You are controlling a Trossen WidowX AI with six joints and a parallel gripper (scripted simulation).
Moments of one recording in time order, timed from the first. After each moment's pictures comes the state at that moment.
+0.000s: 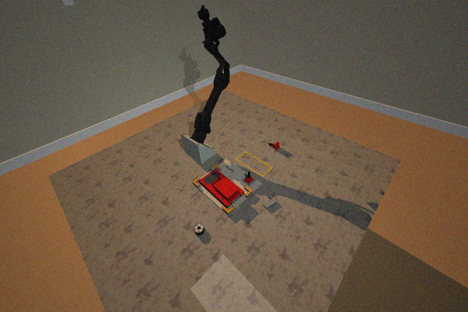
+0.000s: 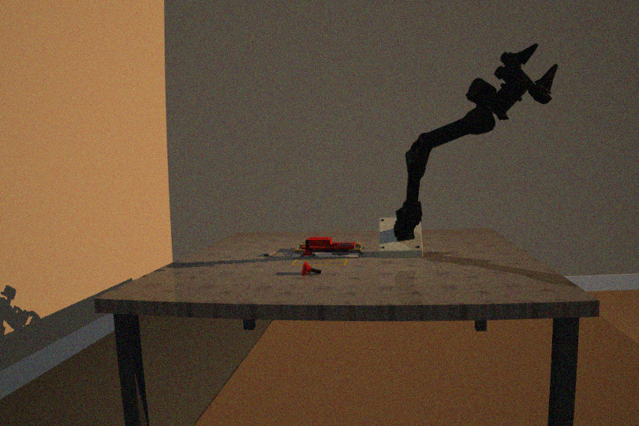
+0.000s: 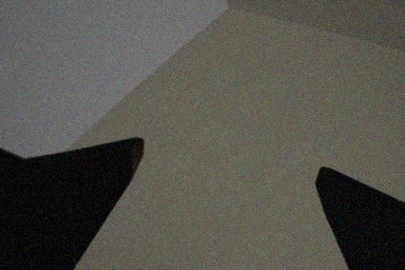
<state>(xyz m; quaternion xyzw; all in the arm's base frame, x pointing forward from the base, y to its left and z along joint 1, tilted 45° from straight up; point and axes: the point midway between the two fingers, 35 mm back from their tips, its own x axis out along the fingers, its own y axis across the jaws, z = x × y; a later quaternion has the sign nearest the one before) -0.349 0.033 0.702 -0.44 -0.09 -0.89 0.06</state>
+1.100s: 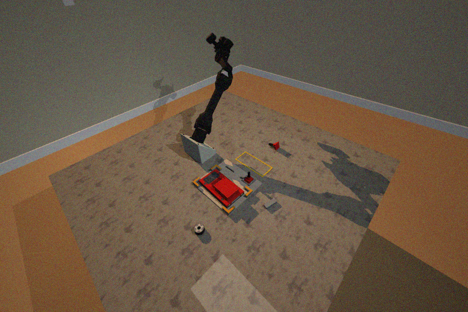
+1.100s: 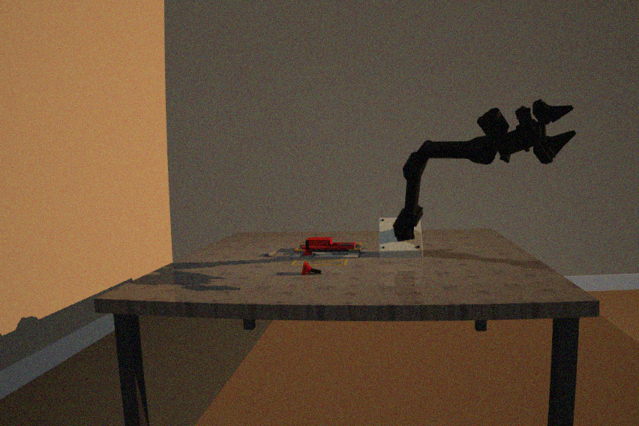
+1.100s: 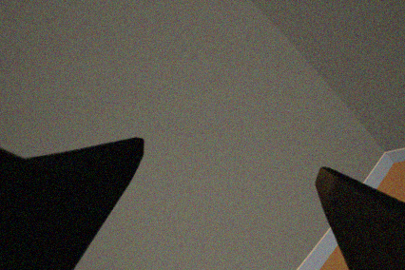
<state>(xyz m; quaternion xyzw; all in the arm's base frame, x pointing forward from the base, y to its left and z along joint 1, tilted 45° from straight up) -0.332 0.216 0.653 -0.34 0.04 -0.92 -0.19</state>
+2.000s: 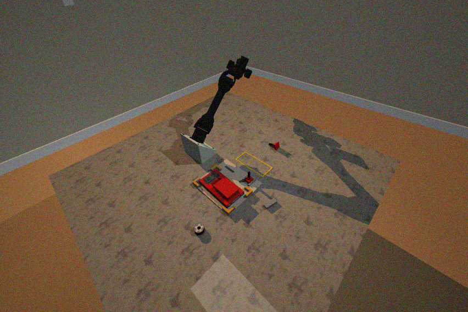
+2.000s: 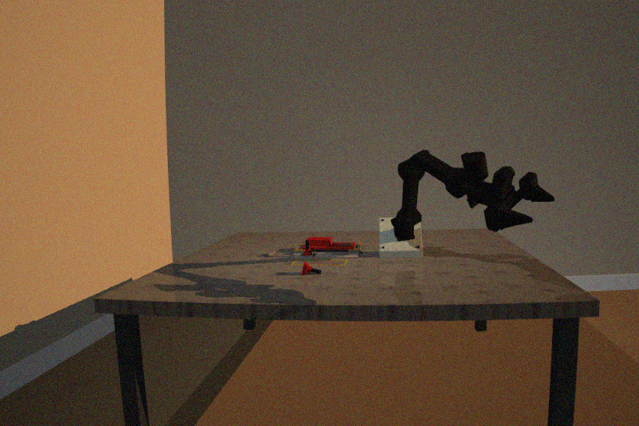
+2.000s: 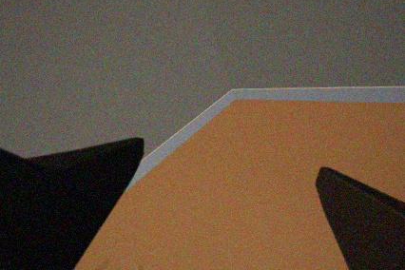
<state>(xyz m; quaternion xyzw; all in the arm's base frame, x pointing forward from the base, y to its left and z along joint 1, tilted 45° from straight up) -0.190 0.390 0.589 -0.18 0.13 -0.86 -0.46</state>
